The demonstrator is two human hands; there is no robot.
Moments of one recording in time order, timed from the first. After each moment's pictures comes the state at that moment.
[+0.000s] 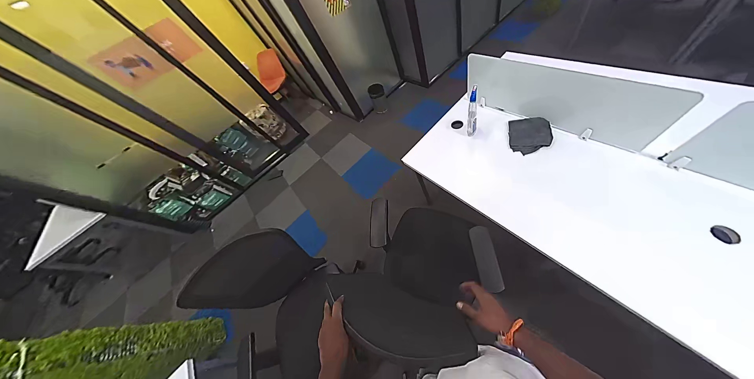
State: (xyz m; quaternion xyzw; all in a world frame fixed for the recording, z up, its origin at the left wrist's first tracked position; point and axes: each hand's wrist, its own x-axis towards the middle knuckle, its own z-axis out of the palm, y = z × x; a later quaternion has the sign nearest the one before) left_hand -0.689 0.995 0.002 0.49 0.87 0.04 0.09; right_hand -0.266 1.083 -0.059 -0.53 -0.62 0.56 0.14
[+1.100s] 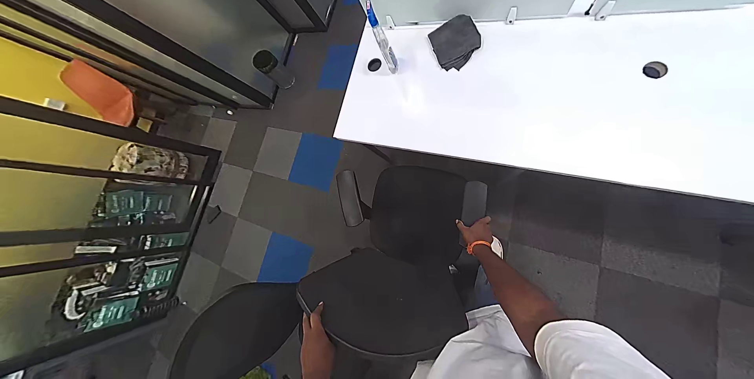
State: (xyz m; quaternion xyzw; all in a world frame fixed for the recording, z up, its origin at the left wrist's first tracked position) left_hand -0.764 1.063 0.019 0.62 0.77 -0.09 0.12; right_hand -0.304 1.126 -0.200 -0.91 -0.14 0.40 0.04
